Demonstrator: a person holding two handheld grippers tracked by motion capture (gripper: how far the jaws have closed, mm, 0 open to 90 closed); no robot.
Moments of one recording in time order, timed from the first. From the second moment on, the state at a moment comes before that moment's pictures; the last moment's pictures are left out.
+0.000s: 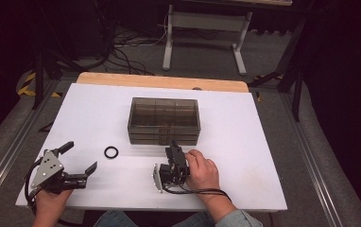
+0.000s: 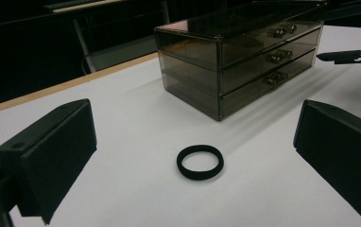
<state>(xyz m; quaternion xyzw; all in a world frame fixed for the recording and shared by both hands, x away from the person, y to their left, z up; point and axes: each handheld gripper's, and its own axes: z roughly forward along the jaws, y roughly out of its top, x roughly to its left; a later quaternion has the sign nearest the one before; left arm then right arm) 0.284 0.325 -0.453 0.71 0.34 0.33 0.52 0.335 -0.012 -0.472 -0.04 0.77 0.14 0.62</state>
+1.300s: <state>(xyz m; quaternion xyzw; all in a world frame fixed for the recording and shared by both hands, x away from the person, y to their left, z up) 0.284 0.324 -0.453 0.71 0.34 0.33 0.51 0.362 0.006 -0.503 -0.07 0.76 0.07 0.64</state>
